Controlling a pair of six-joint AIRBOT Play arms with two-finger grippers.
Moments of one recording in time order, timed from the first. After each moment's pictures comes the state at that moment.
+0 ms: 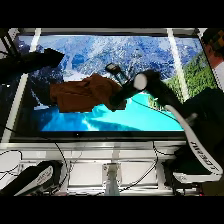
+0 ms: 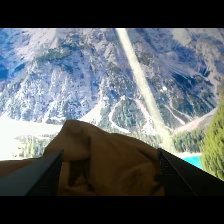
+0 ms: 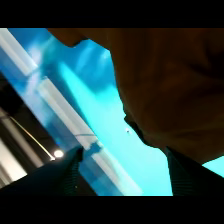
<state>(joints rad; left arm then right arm) 0.06 -1.08 1.25 0.79 -0.86 -1.11 0.61 -1.52 1.39 -1.35 1.08 1.30</state>
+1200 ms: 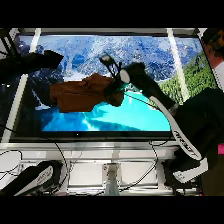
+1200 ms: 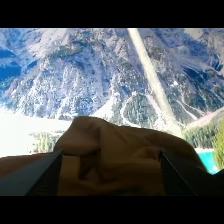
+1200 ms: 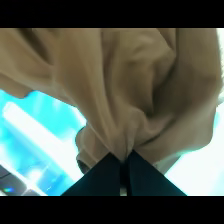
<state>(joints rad) 0.06 -1.08 1.25 0.84 -0.86 -1.11 0.62 -1.66 1.76 -1.54 1.22 1.50</state>
